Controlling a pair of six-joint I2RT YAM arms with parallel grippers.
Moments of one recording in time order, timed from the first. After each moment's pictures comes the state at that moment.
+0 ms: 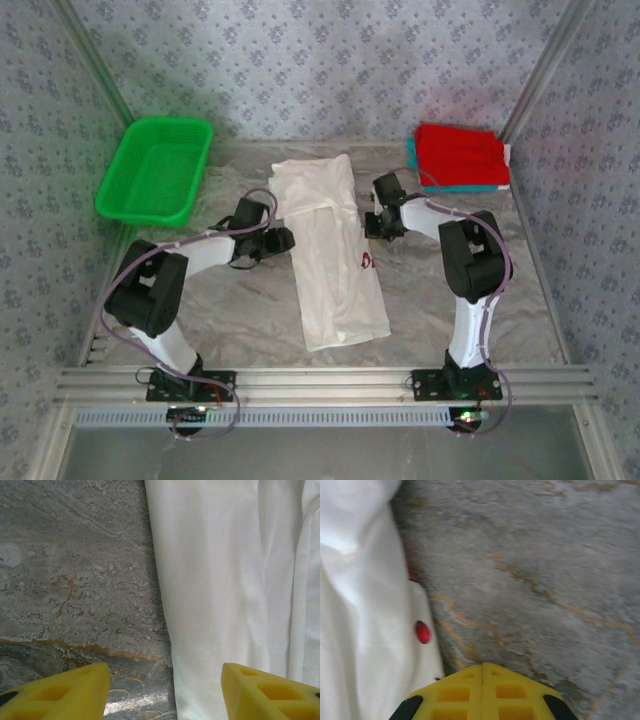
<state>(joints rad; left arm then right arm) -0.43 1.69 0.91 -0.15 0.23 -0.66 0.33 1.96 1.26 -0.45 -0.07 0.29</state>
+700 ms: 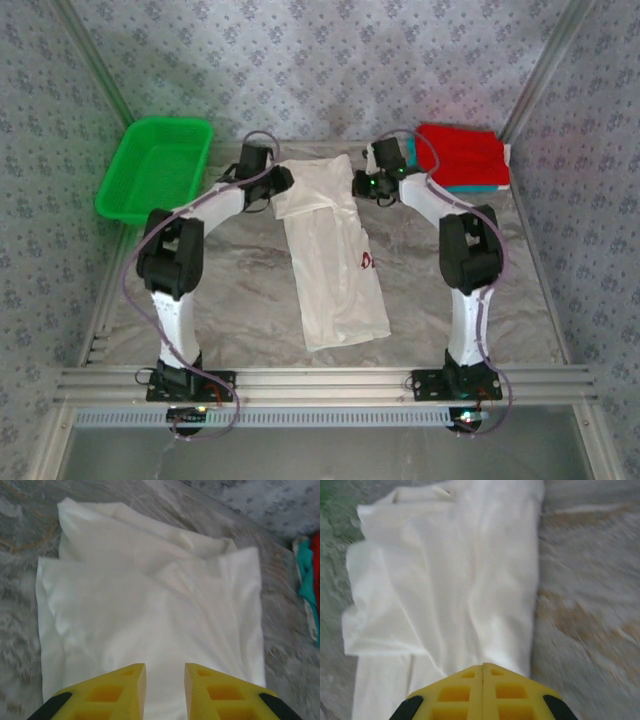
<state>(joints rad) -0.35 2.05 1.51 -0.16 0.15 -0.67 0.33 2.09 1.64 -0.39 -0.25 0.35</state>
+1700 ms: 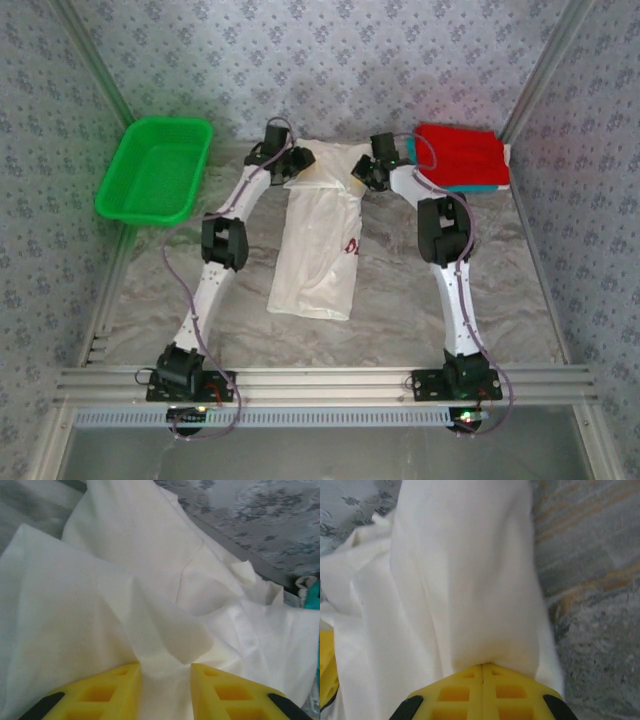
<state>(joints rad) -0.31 2.92 2.81 -0.59 0.35 -0.74 0.26 2.48 2.03 -0.34 -0.16 0.75</state>
